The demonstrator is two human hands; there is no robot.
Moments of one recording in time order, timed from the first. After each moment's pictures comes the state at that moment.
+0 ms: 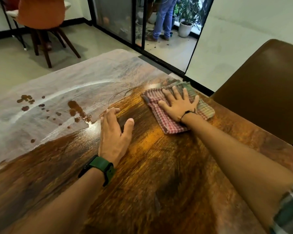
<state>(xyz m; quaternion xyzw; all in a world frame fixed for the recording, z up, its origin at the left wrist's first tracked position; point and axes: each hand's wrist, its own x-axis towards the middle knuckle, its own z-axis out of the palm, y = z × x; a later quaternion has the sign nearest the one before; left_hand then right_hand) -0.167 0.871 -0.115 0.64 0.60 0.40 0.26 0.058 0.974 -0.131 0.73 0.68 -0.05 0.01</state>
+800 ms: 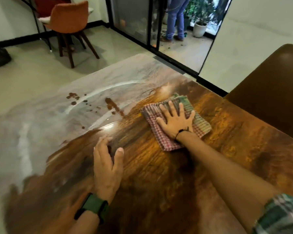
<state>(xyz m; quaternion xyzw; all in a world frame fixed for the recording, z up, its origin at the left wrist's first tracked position) -0.263 0.746 -0.098 0.55 0.65 0.44 0.27 -0.044 0.896 -0.131 0.72 0.69 -0.07 0.04</state>
